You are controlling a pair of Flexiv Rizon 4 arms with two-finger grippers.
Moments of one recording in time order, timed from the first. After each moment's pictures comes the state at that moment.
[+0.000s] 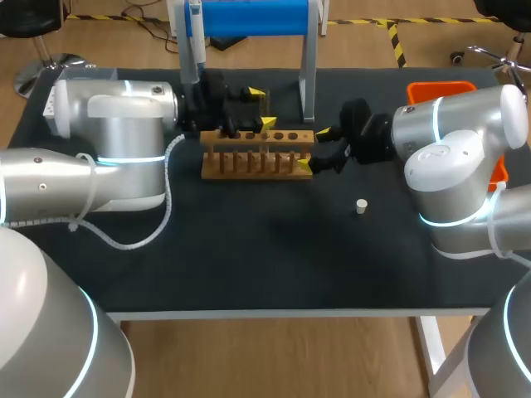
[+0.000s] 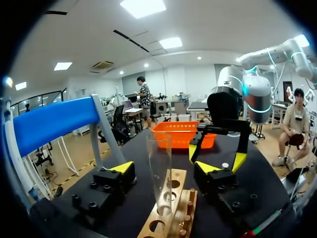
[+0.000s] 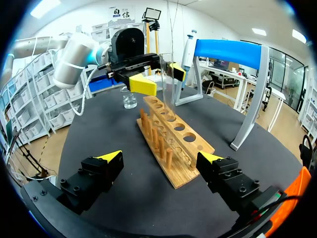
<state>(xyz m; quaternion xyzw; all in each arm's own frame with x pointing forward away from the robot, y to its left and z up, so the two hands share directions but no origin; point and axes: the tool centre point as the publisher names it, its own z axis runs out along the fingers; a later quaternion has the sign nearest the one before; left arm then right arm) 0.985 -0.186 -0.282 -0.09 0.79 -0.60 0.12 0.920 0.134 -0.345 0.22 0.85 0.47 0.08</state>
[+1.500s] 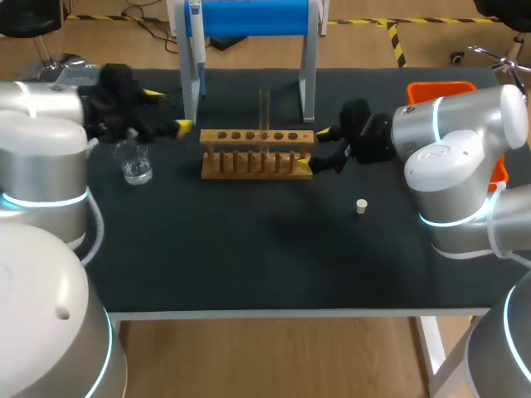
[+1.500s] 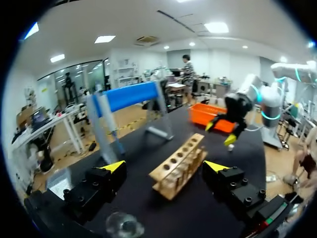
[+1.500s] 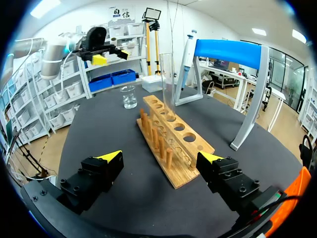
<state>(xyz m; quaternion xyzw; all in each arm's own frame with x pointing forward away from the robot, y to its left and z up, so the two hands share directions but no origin) 0.931 0.011 -0.238 -0.30 0.80 -0.47 0.20 0.920 0.134 -0.345 0.22 0.85 0.47 0.09</state>
